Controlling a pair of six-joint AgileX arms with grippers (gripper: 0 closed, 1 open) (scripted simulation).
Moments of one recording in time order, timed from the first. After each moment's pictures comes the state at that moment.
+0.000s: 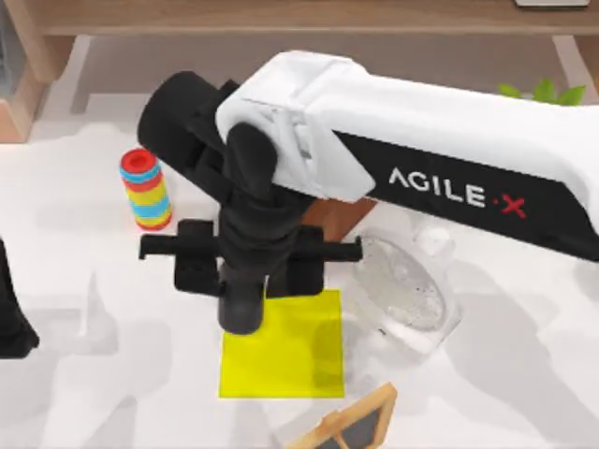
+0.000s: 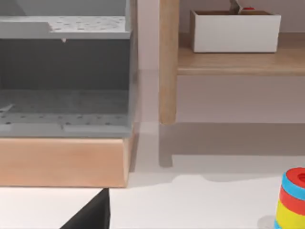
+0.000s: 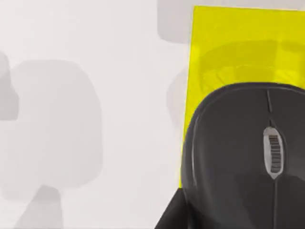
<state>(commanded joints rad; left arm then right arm) 0.00 0.00 0.00 0.00 0.00 0.00 0.94 2.17 1.85 -1.05 0.03 0.91</state>
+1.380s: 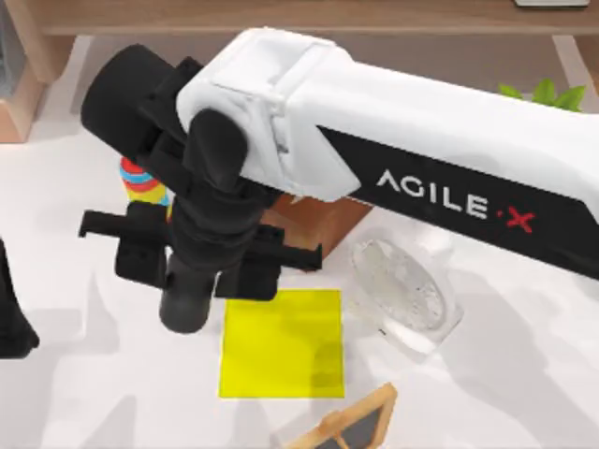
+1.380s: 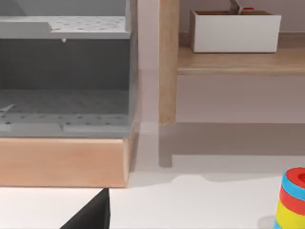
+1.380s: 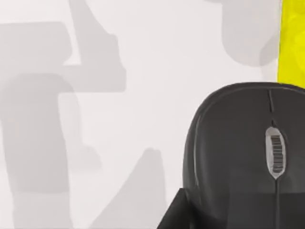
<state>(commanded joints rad) 0.00 0.00 0.00 0.00 0.00 0.00 1.00 2.15 1.98 -1.09 -0.02 1.07</state>
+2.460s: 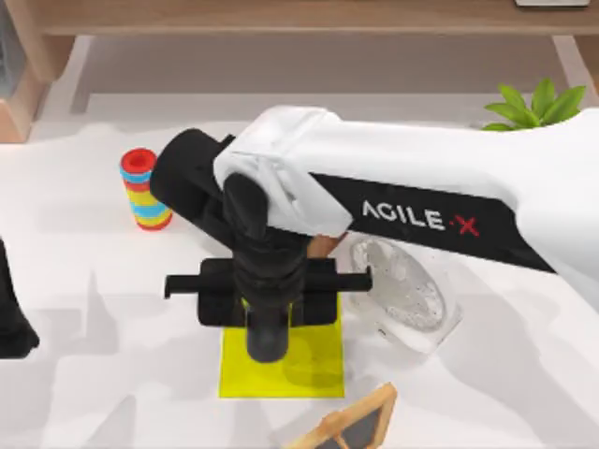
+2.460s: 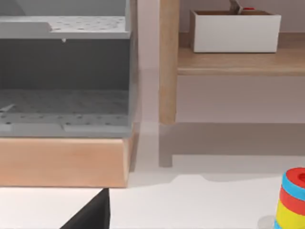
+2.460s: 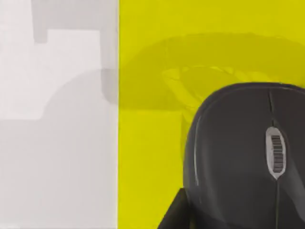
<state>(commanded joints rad) 0.00 0.00 0.00 0.00 0.00 0.00 0.93 2.23 1.77 -1.01 0.08 0.92</state>
